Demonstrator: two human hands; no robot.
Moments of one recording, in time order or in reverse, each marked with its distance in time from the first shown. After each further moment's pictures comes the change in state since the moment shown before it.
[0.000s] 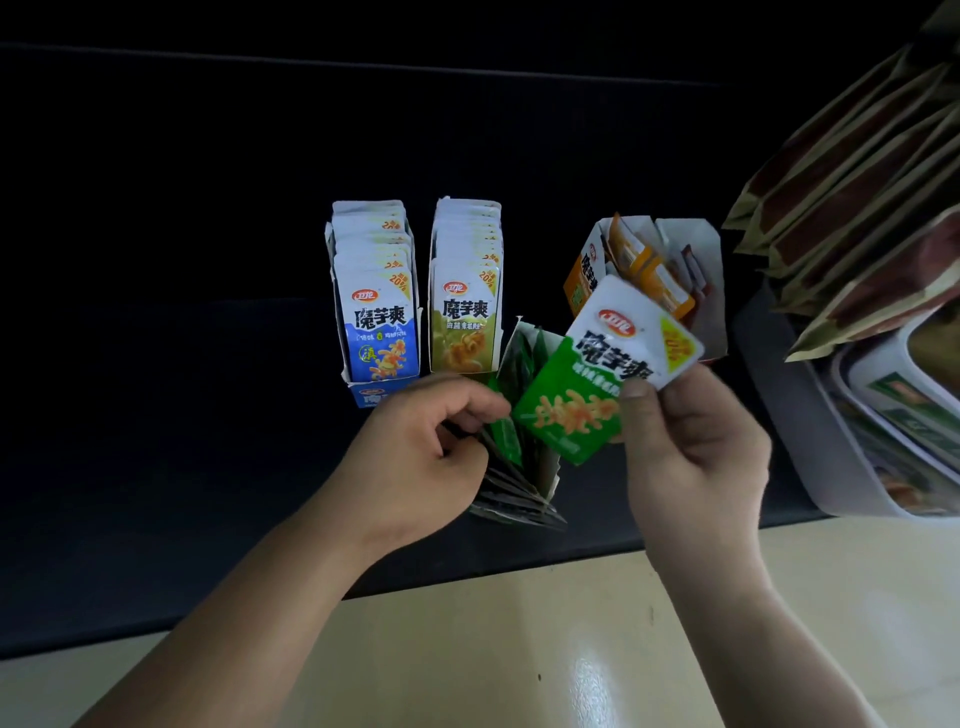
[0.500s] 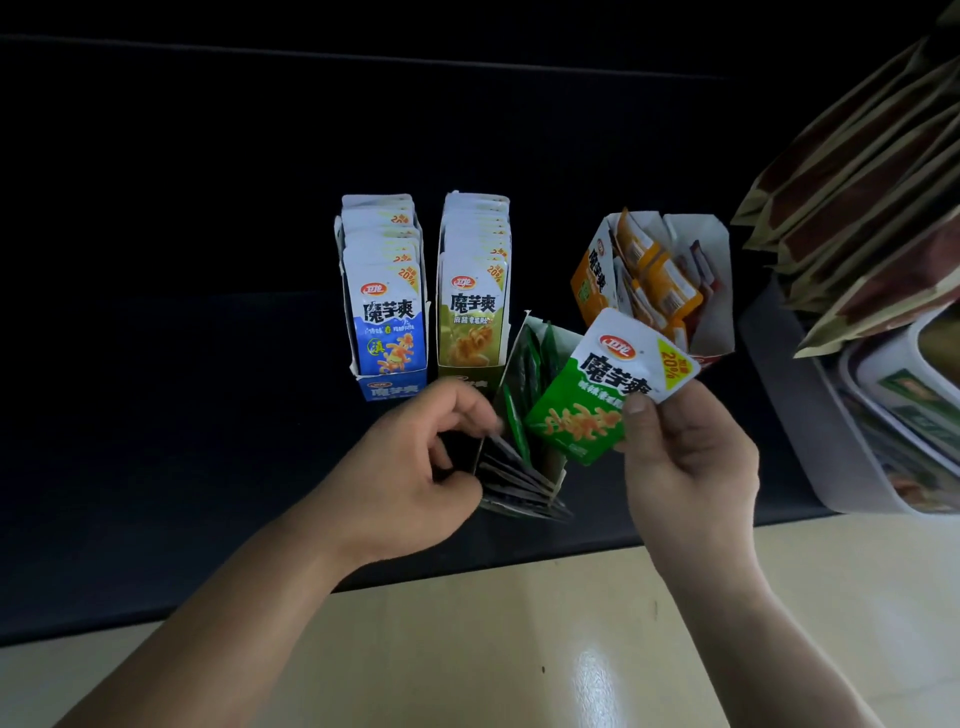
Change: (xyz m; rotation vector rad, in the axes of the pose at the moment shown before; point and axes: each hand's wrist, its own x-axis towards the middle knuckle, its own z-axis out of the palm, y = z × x) left_hand -0.015 -0.004 -0.015 0.026 -0.168 -0.131; right_hand -0.008 0.017 -0.006 -0.061 -0.032 0.087
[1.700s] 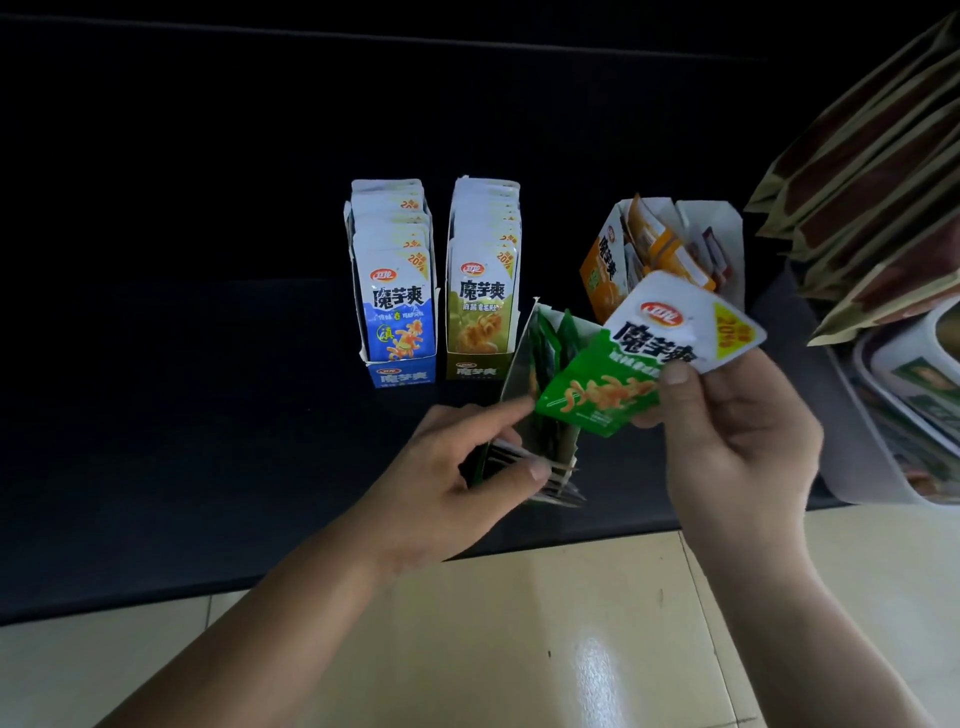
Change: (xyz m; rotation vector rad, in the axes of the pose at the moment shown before) left_hand -0.006 -0.004 0.027 -0.033 -0.028 -0.028; right_hand 0.005 -0.018 -0.006 -0.006 0.014 -0.151
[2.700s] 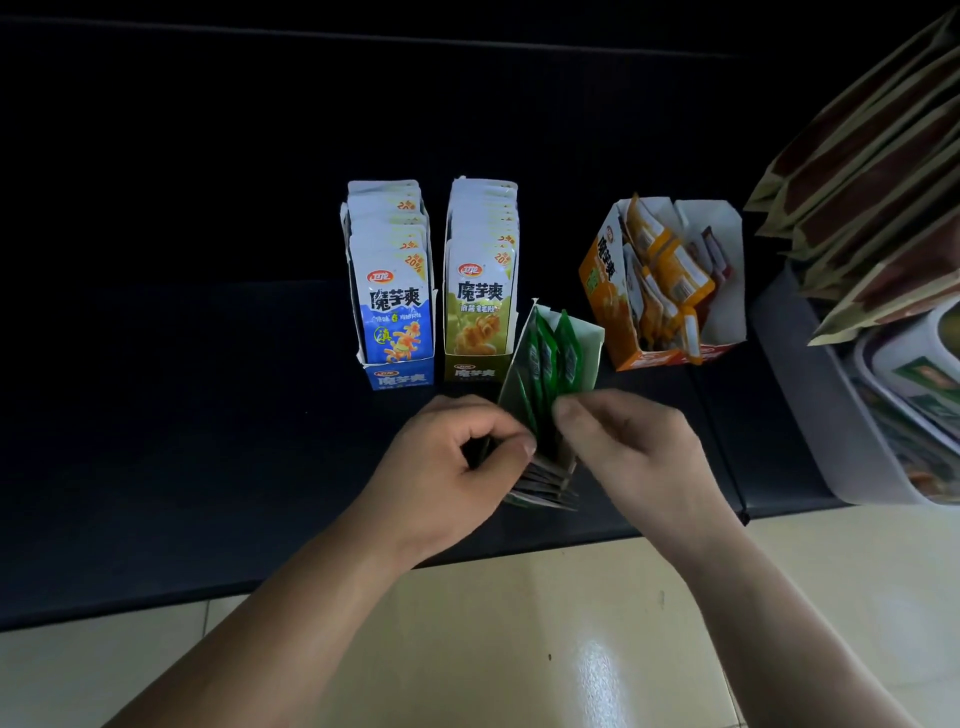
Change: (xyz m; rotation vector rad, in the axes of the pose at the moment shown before) left_hand 0.013 -0.003 0.006 0.017 0.176 0.133; right_hand 0.002 0.021 0.009 -0.255 -0.418 0.349
